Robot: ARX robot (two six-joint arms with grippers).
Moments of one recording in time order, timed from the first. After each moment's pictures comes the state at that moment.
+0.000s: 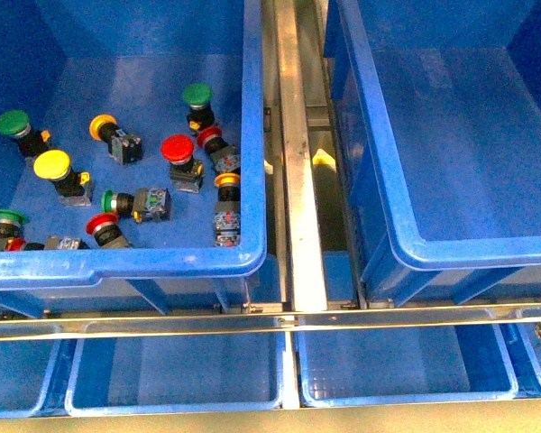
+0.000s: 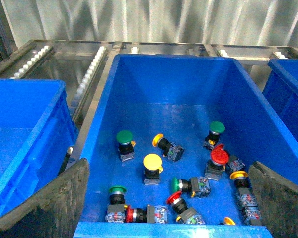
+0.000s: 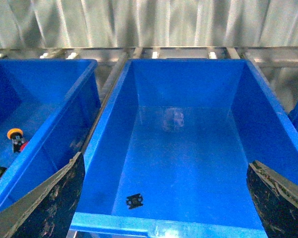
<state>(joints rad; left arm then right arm) 0.00 0.01 0.02 0.00 0.00 -0.01 0.00 0.00 0.02 0.00 0.00 0.00</state>
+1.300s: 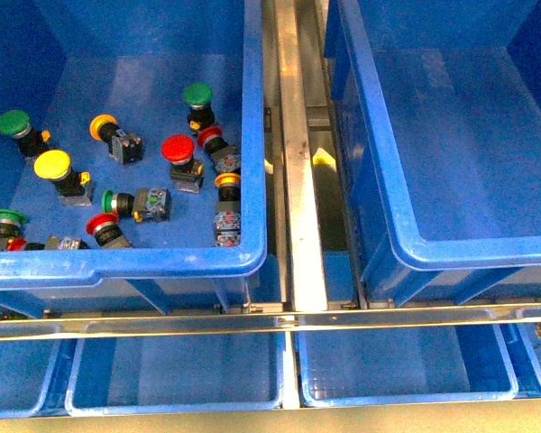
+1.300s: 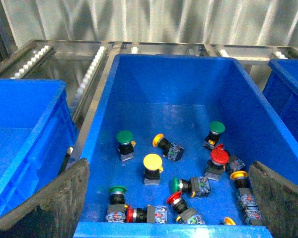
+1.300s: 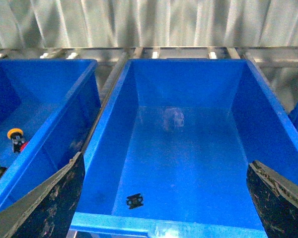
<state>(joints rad) 0.00 0.01 0.02 0.00 0.00 -0.01 0.00 0.00 0.02 0.00 0.00 0.00</state>
